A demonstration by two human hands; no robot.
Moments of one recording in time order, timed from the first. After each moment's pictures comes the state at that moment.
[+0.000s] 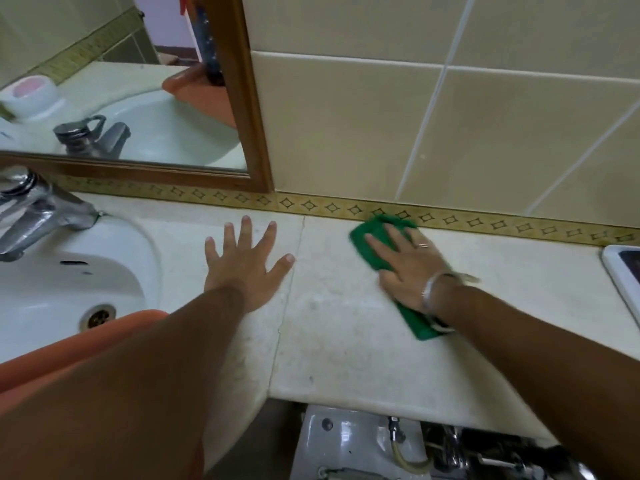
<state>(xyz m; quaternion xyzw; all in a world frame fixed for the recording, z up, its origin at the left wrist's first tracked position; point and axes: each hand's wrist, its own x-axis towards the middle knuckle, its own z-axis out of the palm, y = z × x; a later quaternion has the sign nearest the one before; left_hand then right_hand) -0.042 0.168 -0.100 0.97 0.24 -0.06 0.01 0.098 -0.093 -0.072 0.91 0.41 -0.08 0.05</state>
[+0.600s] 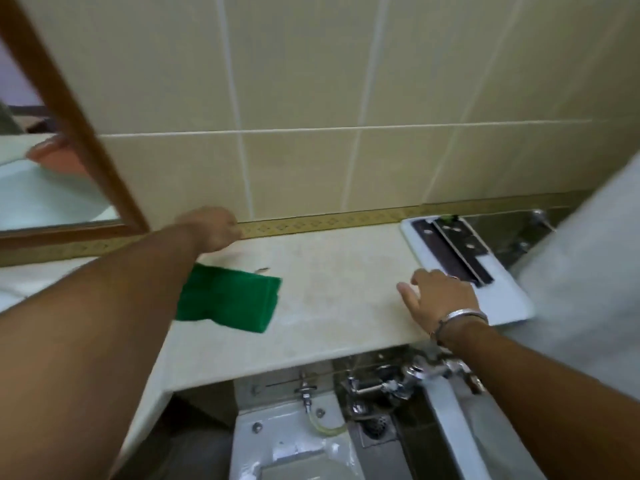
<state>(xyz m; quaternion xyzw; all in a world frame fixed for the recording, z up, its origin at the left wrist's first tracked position) 0.055 0.043 0.053 0.99 0.05 -0.14 0.08 0.005 -0.355 0.022 1.00 0.06 -0.03 0.03</state>
